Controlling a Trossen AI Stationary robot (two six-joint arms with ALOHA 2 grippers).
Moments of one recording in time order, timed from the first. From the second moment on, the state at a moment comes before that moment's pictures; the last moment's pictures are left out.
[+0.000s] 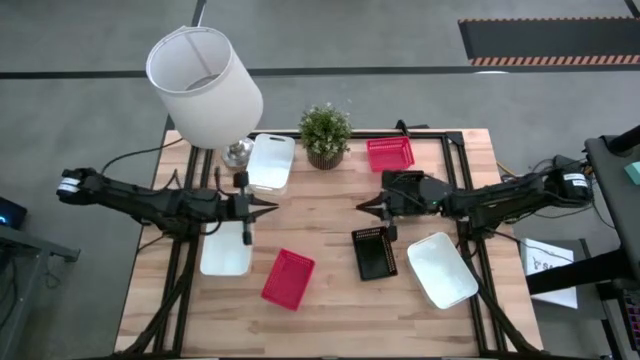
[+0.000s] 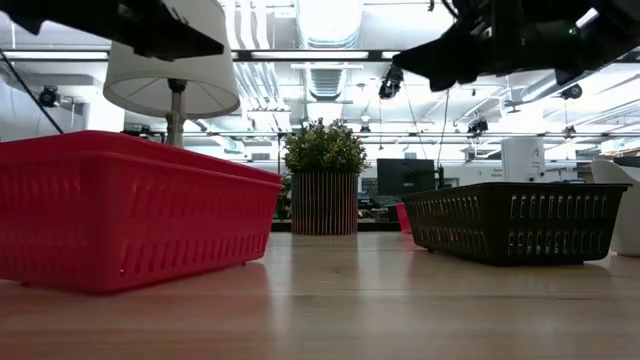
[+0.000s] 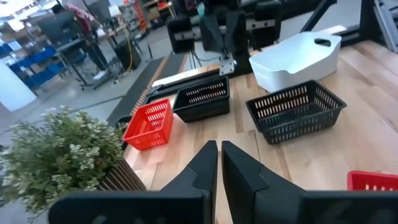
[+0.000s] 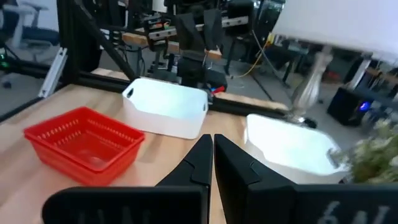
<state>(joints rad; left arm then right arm) -0.16 0.76 0.49 0.10 -0.34 0.27 -0.05 1.18 0.43 0.69 -0.08 -0.20</state>
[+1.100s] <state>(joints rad) -0.16 0.66 0.37 0.29 -0.35 0.21 -0.30 1.30 0.86 -0.48 0.13 -0.09</state>
